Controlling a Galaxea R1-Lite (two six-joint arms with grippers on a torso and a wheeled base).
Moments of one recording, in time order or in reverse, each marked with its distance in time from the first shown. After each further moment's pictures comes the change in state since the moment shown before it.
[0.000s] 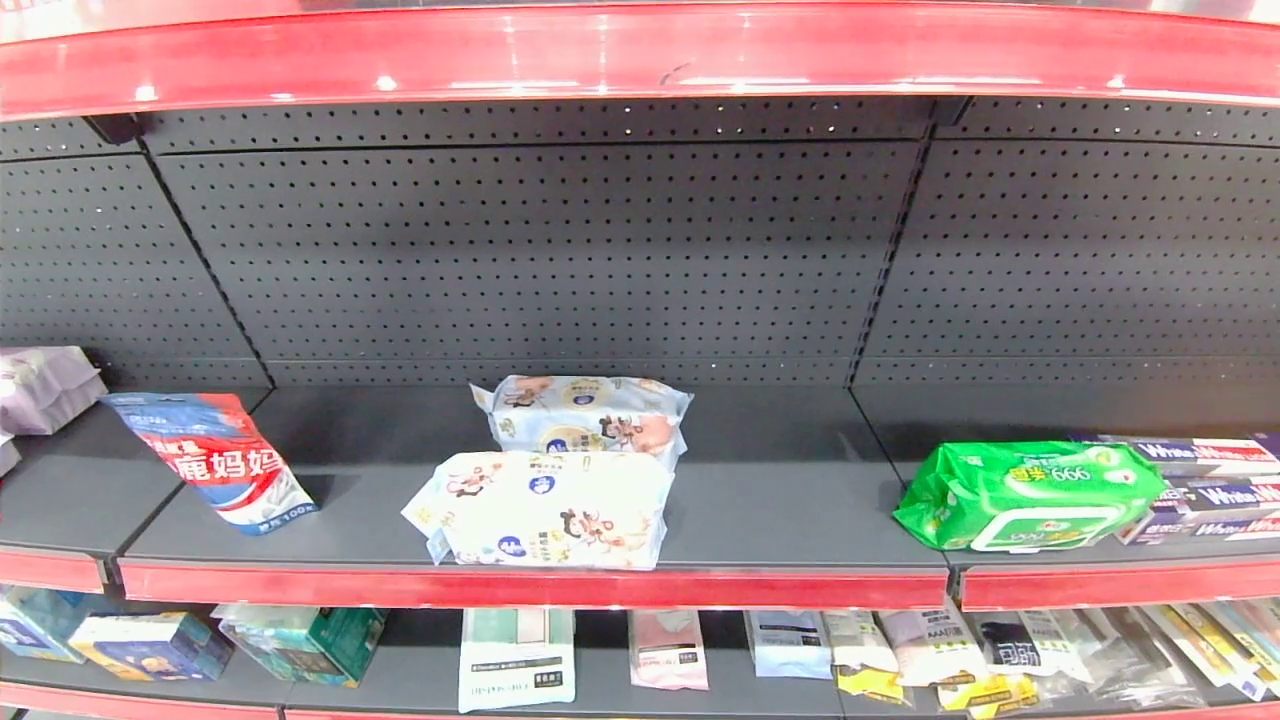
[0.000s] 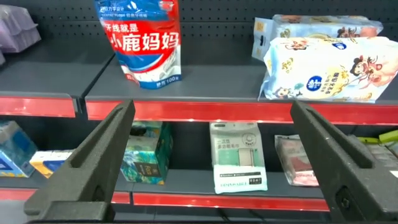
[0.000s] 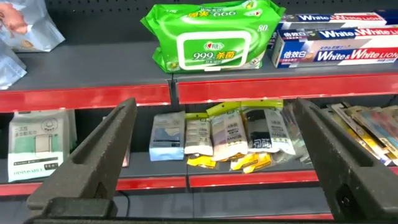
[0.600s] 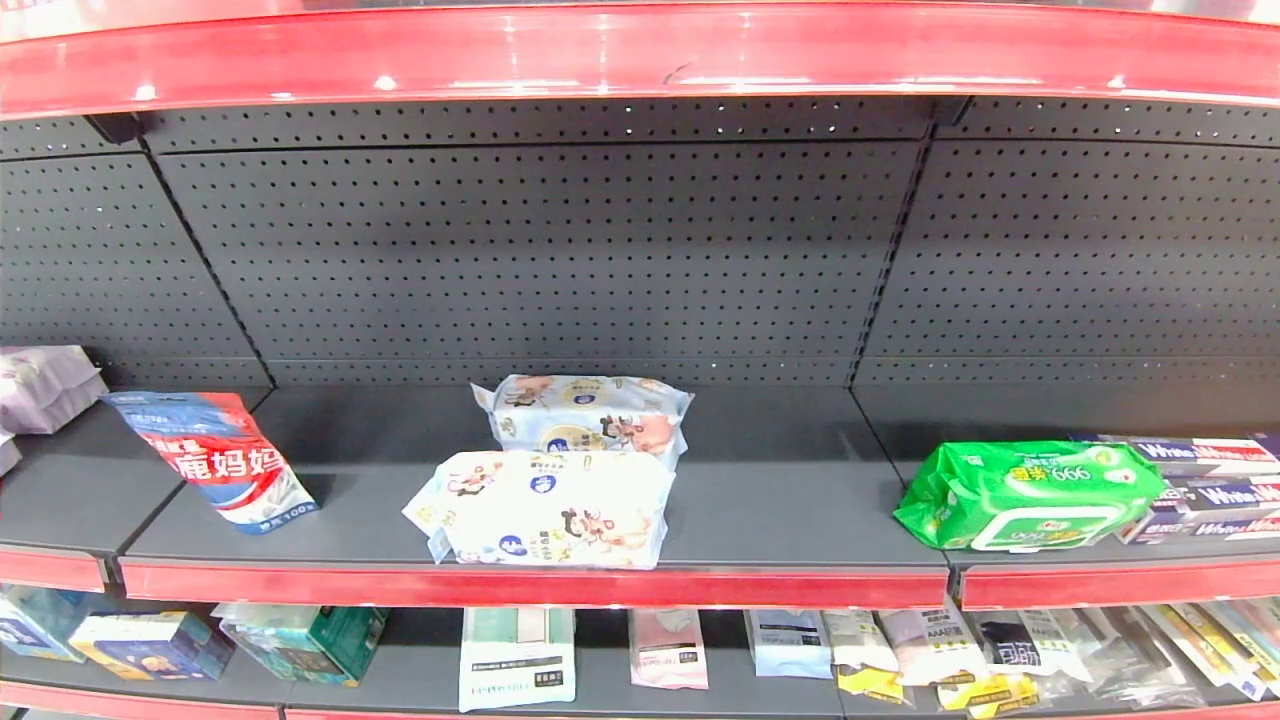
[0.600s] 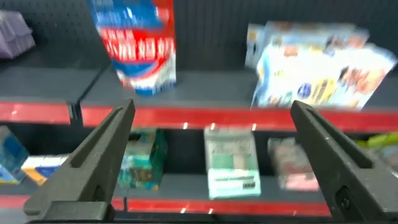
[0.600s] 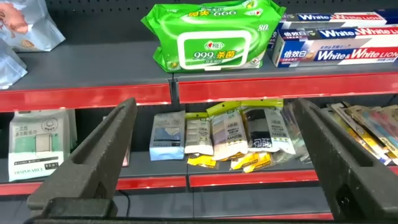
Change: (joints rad) left arm -0.006 0.021 -0.055 -0.001 -0.016 -0.031; right arm 0.000 0.001 0.000 0.000 0.000 0.001
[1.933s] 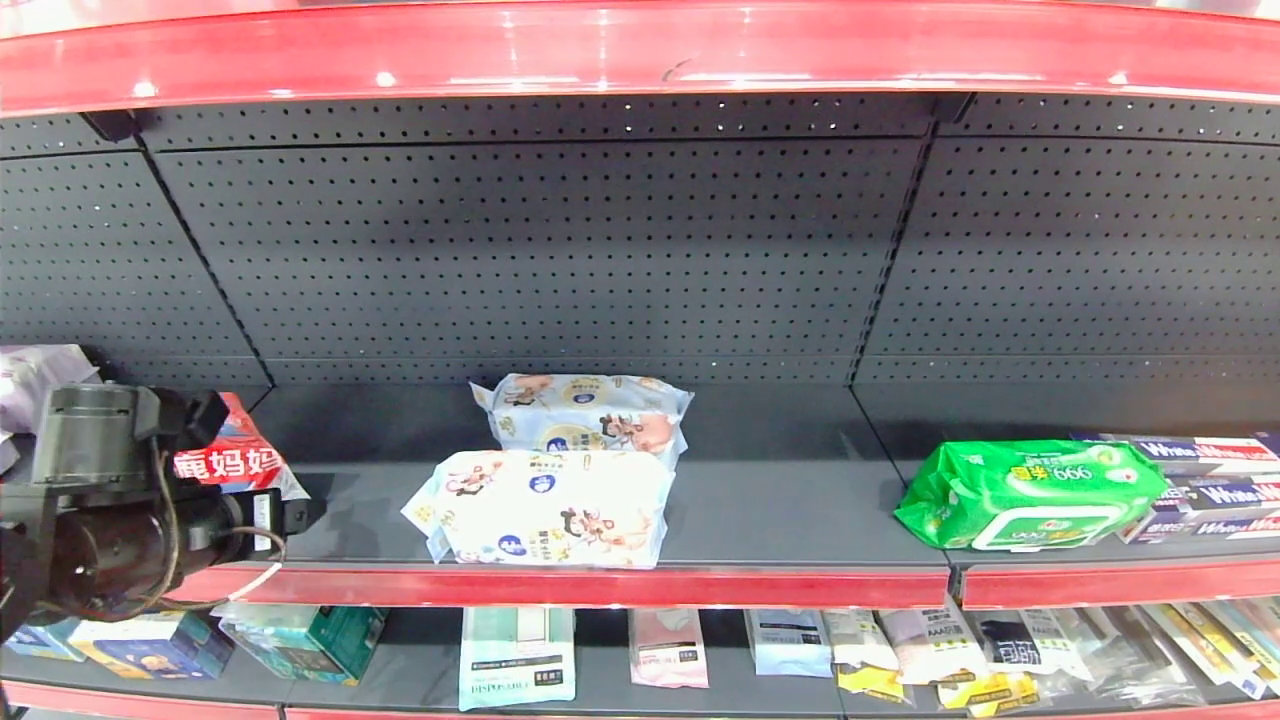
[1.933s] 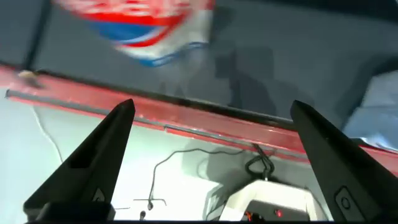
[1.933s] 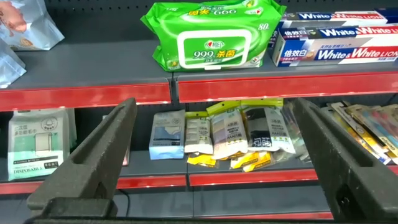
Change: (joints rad) left arm 0.025 1.591 -0.473 -0.362 0.131 -0.063; right arm 0.000 0.003 0.000 0.000 0.000 0.000
